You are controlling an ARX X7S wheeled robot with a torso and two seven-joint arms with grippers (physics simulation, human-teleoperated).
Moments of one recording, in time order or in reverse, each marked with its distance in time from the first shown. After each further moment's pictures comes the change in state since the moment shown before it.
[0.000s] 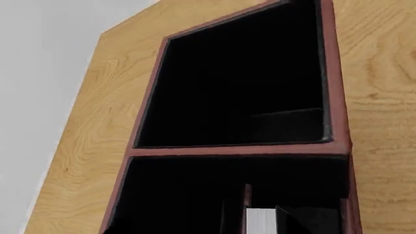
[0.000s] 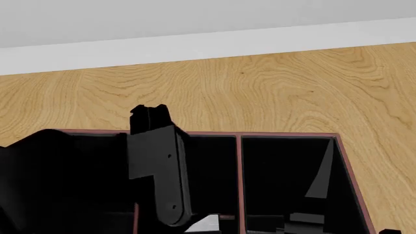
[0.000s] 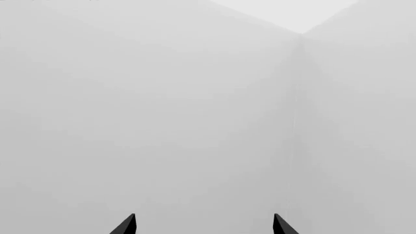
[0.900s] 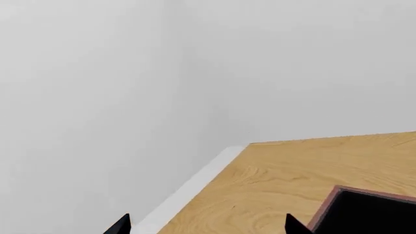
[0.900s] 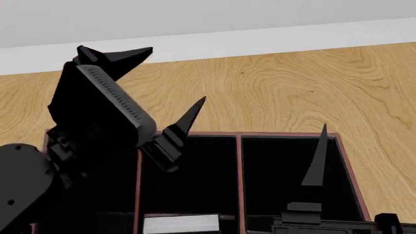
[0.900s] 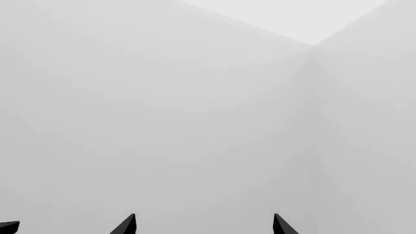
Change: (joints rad) left arm 0.316 0.078 -0.439 0.051 -0.021 0.300 -0.495; right arm 0.053 0.014 -0.014 0.077 0.009 -0.087 -0.059
